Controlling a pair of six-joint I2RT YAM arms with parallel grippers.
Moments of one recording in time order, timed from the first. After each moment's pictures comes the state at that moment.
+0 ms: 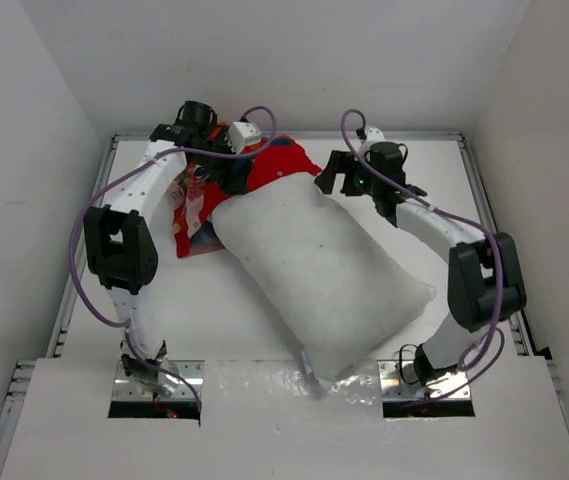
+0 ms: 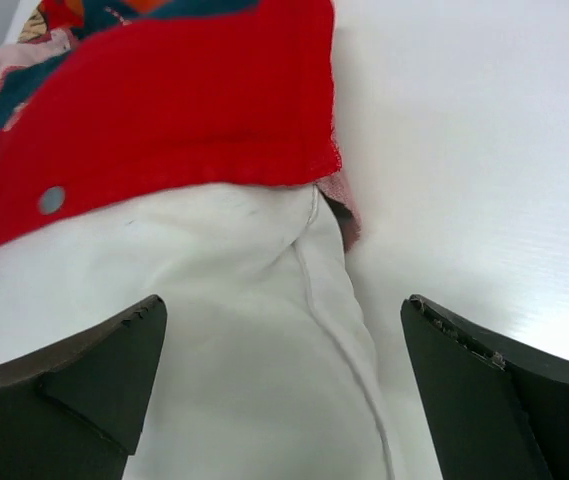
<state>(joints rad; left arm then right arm) -0.19 1.93 1.82 -0.87 0.54 0.67 0.28 1.70 1.11 0.14 -0.24 0.35</state>
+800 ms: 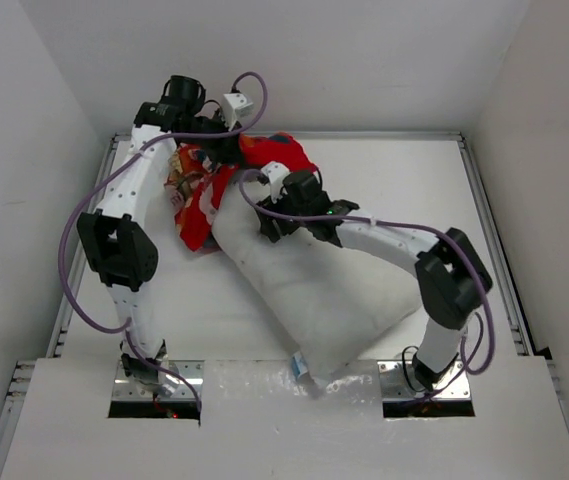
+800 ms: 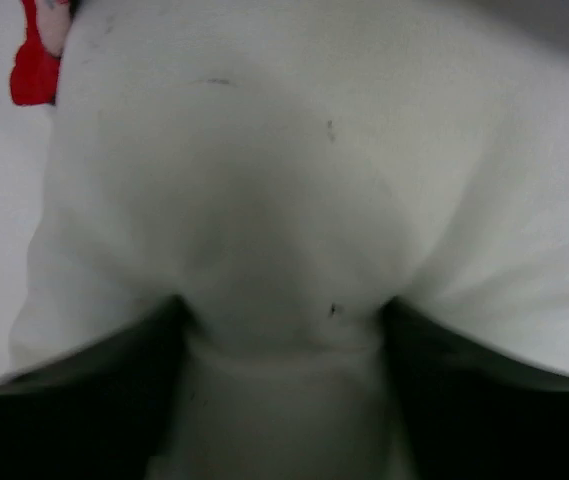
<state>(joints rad) -0.17 1.97 2.09 -1.02 0.70 0.61 0.71 1.75 1.22 -0.09 -0.06 -0.01</state>
